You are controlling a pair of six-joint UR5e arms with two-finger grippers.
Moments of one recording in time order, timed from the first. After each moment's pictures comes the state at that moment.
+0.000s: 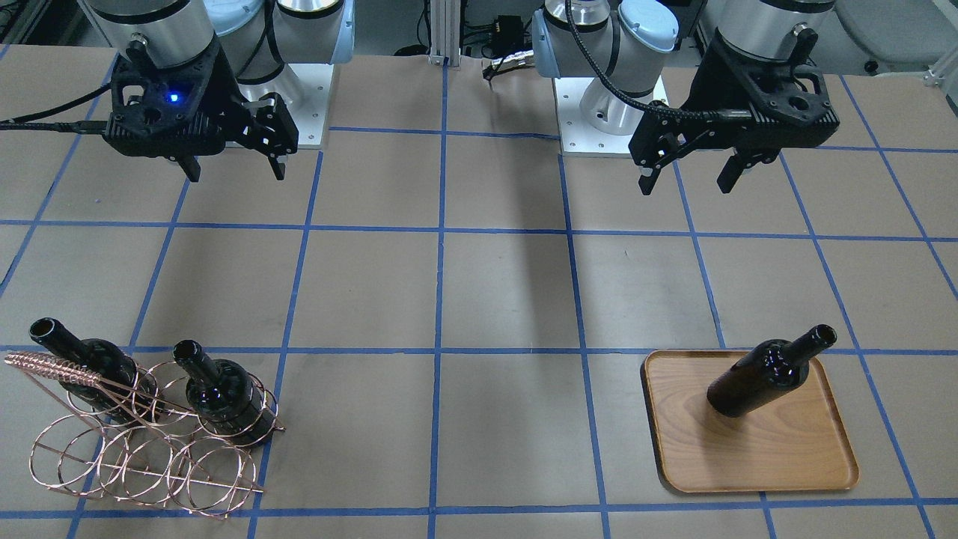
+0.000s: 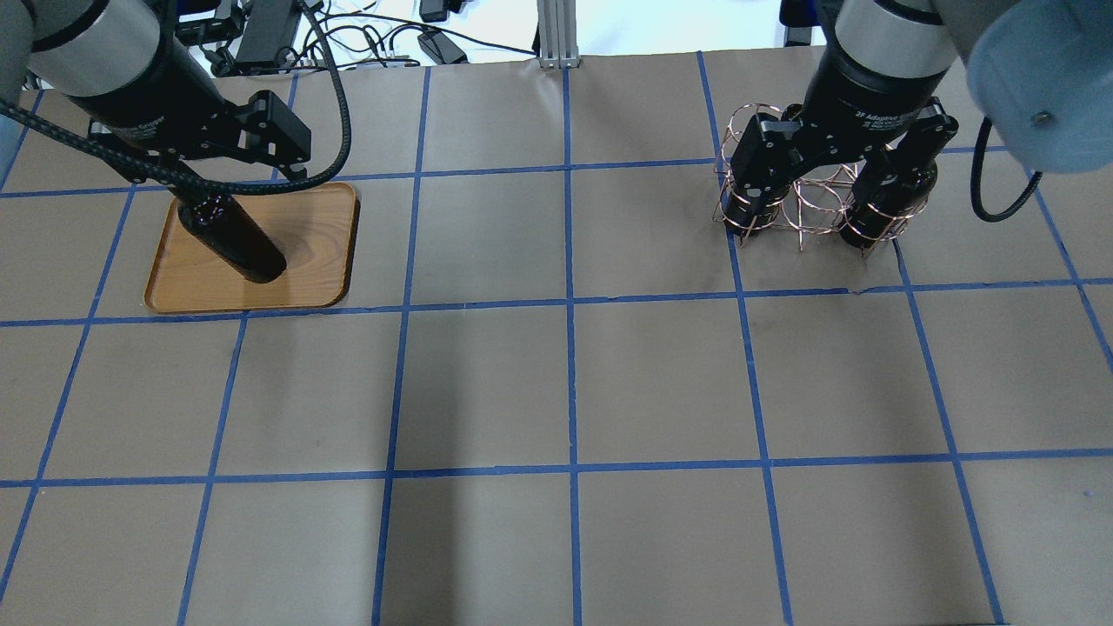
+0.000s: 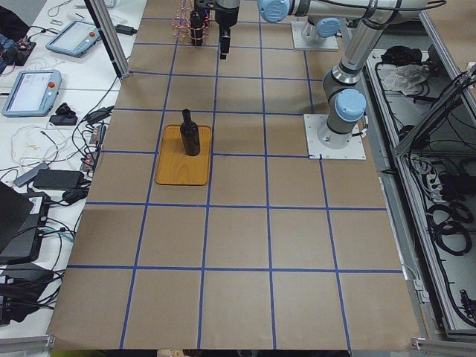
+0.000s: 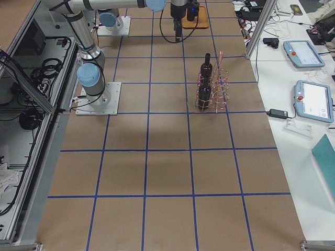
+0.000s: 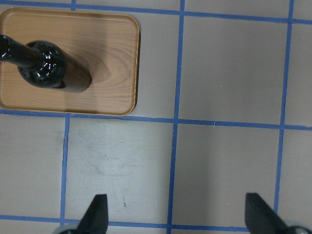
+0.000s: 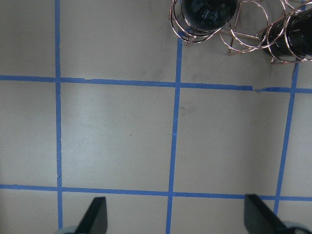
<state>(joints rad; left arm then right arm) -1.51 -1.51 -1.58 -1.49 1.56 -0.01 1.61 -1.59 1.55 -1.53 -1.57 -0.02</state>
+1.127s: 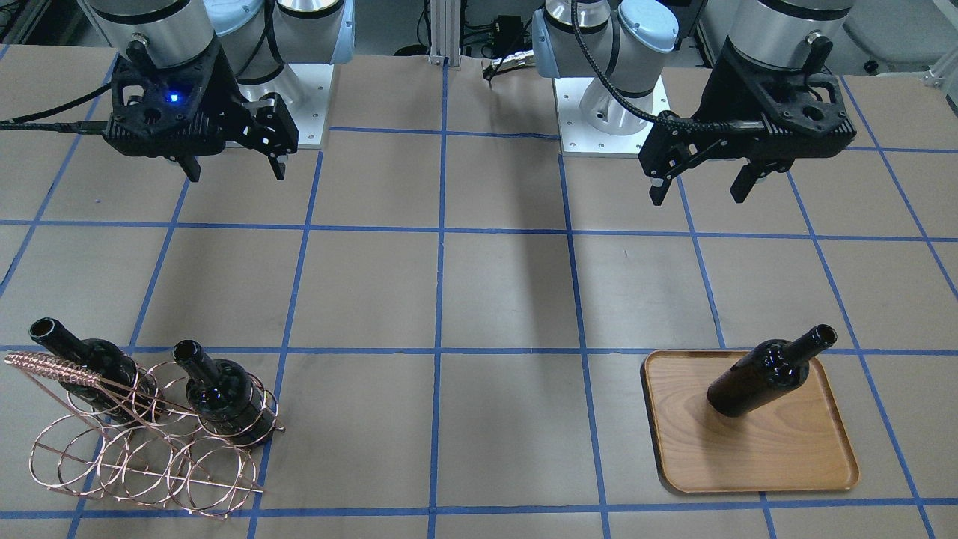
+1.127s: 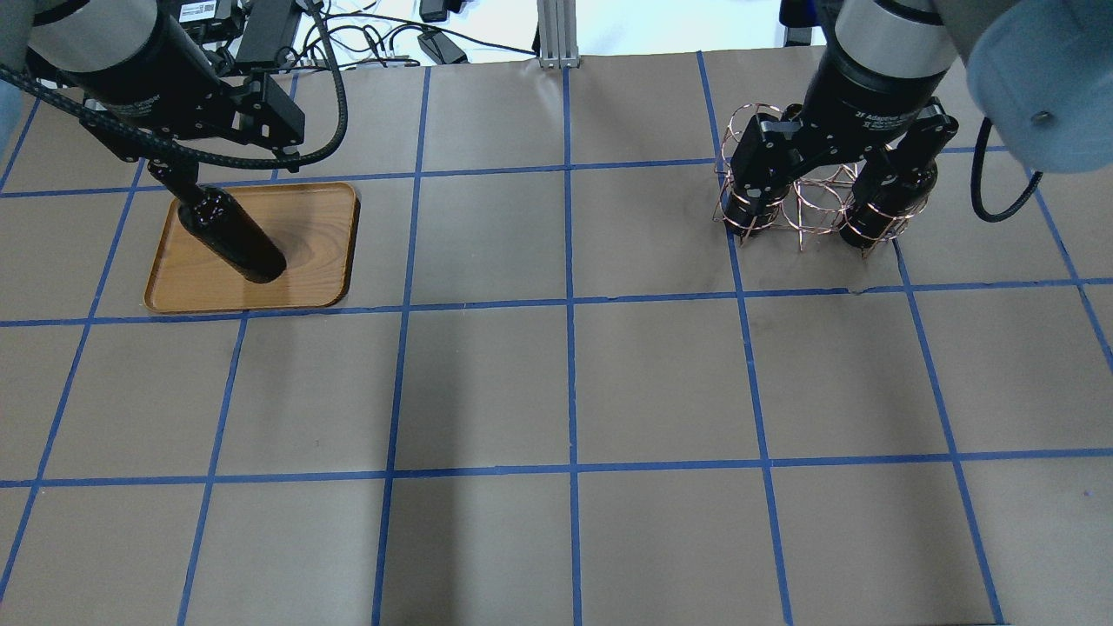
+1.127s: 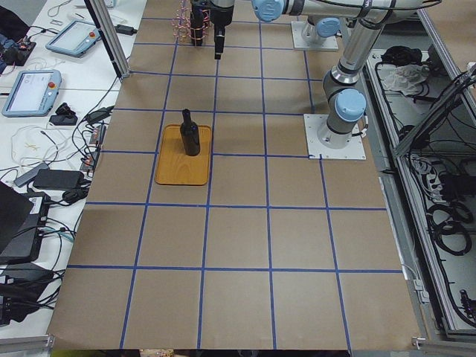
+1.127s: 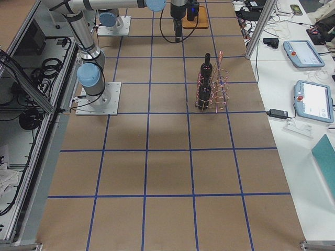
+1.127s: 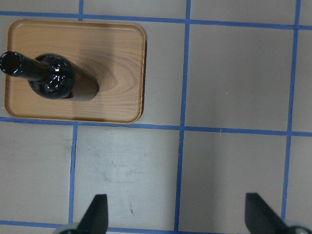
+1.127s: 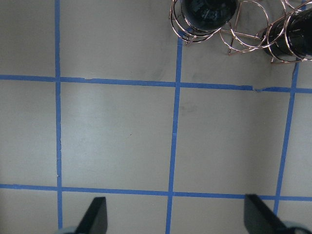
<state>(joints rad) -1.51 -1.53 -1.55 -1.49 1.58 0.00 1.61 -1.59 1.55 -1.53 -1.57 -0.02</state>
